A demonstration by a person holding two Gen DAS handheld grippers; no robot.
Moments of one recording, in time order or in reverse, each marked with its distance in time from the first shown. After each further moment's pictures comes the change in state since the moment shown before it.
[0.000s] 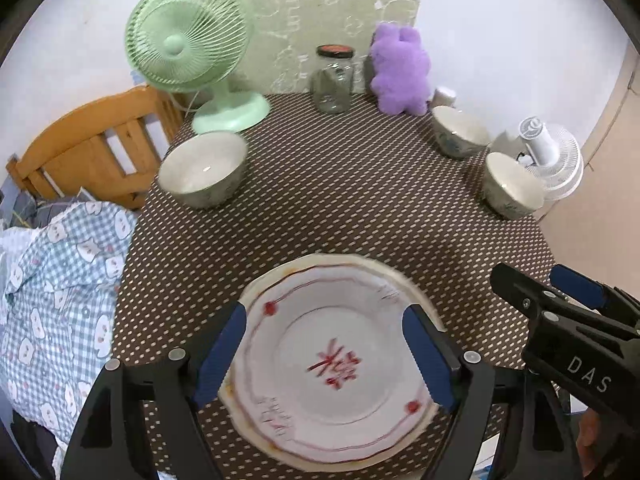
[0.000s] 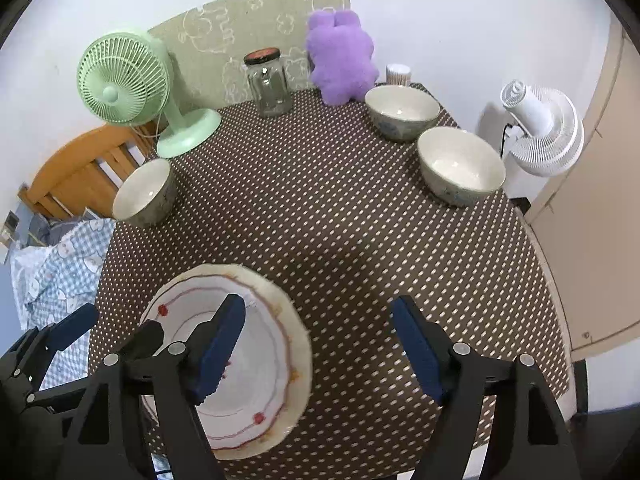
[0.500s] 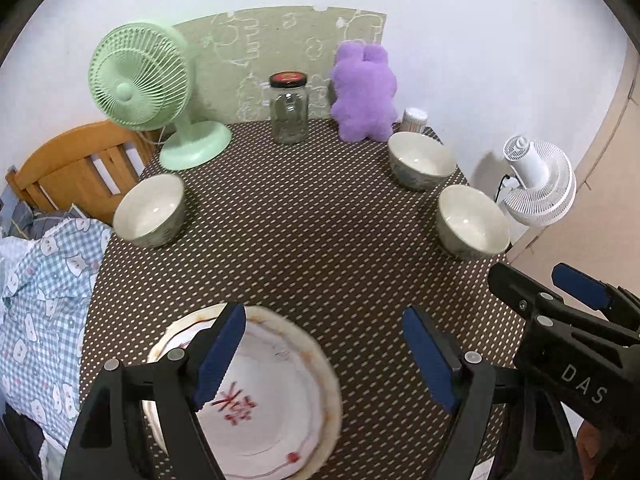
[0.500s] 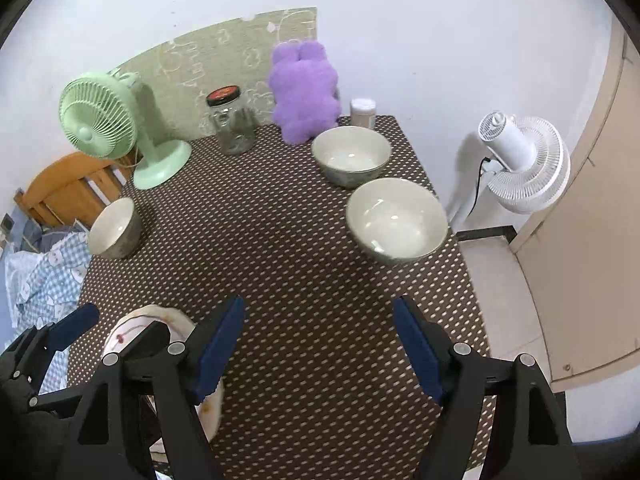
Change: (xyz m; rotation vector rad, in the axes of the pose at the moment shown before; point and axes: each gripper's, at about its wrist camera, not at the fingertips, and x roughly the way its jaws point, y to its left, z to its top) left arm 0.002 -0.092 0.045 -0.026 -0.047 0.015; right arm -0.017 -0.086 0.049 -0.039 -0.053 -0.020
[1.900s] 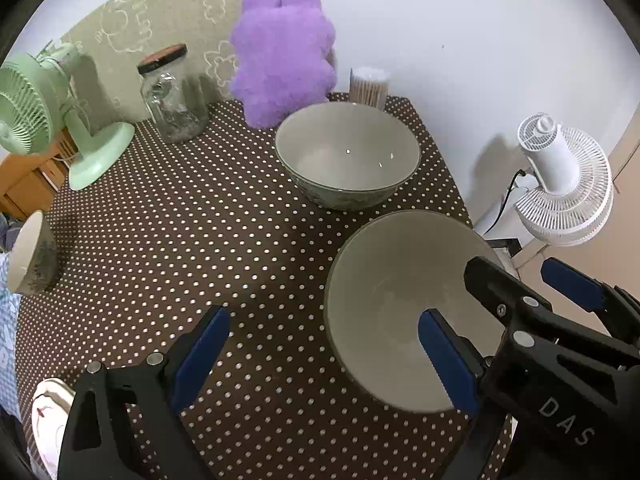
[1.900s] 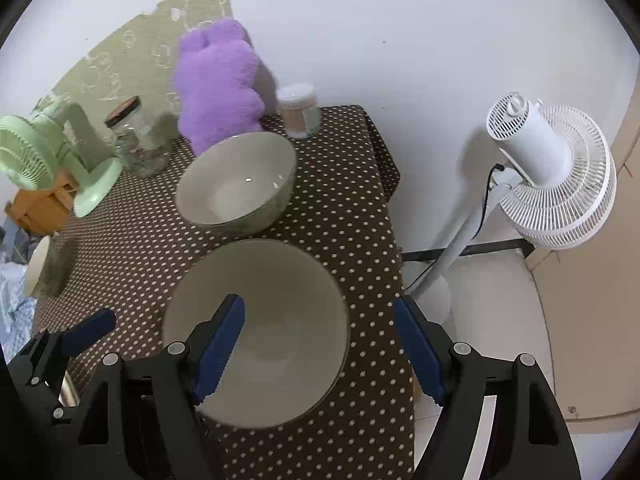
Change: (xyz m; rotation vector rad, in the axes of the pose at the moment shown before) left arm 0.173 -0.150 0.074 -0.005 0.086 0.035; right arm 0.158 -0.148 0.082 -0.004 0.039 0.066
